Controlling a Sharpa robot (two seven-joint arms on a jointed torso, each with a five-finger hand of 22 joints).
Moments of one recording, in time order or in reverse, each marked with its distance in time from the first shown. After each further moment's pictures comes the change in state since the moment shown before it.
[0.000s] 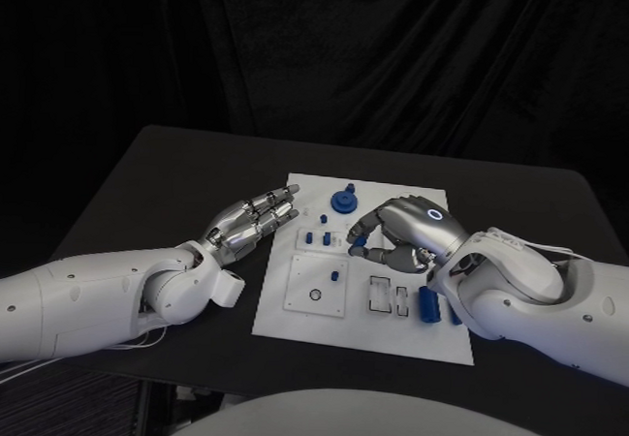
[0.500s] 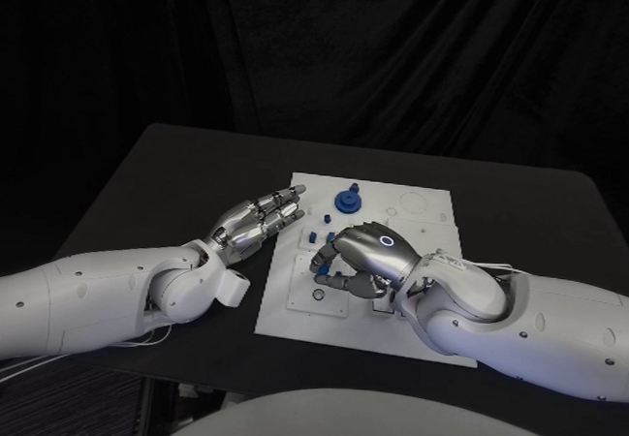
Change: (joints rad) left arm 0.000 0.006 0.000 0.001 0.000 0.005 0.000; left_hand 0.000 0.000 0.003 0.003 0.000 0.005 -0.005 0.000 0.001 0.000 0.000 0.000 0.000 0.000 0.000 0.000 0.000 0.000 0.004 0.004 0.000 -0.001; right arm -0.083 0.162 -0.001 -0.084 -0.067 0.025 0.026; right_hand 0.000 0.000 0.001 -0.001 -0.008 -0.002 0.001 -0.006 0.002 0.003 0.003 -0.007 -0.001 0.000 0.000 0.000 0.000 0.000 0.000 0.000 0.000 0.000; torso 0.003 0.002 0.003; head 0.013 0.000
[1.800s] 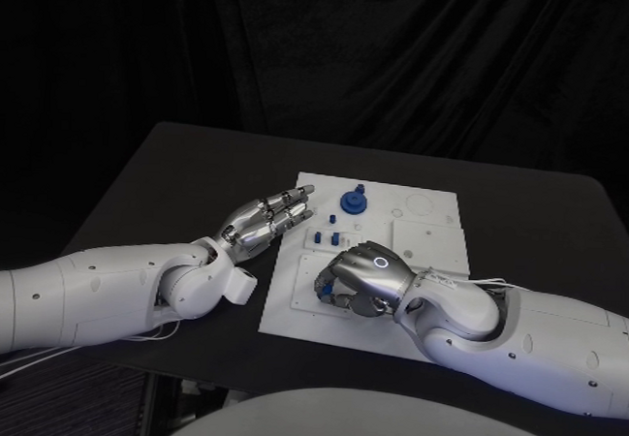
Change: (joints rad) left arm -0.001 0.012 0.000 -0.010 0.000 0.010 0.000; left_hand 0.000 0.000 0.000 0.000 0.000 0.000 0.000 0.000 0.000 0.000 0.000 0.000 -0.001 0.000 0.000 0.000 -0.001 0.000 0.000 0.007 0.000 -0.002; right arm -0.063 0.032 0.002 -0.064 -0.139 0.052 0.025; right_hand 0.005 -0.005 0.001 -0.001 -0.006 -0.004 0.004 -0.006 0.004 0.004 0.004 -0.007 0.001 0.000 0.000 0.000 0.000 0.000 0.000 0.000 0.000 0.000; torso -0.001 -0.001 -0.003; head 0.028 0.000
